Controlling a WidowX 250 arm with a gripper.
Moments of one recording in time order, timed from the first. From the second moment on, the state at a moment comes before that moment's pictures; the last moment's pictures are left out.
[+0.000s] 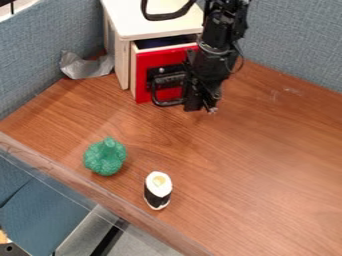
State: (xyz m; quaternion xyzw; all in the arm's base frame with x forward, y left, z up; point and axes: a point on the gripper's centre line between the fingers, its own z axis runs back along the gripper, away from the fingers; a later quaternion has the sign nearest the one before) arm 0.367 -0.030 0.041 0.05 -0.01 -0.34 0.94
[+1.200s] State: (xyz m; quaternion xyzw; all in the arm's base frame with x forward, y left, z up) arm 0.334 -0.075 0.049 0.02 -0.02 -0.37 0.93
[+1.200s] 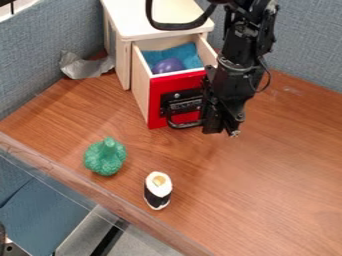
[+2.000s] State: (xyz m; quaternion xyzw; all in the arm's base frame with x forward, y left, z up) arm 0.326 -0.092 0.054 0.02 -0.03 -0.39 0.92
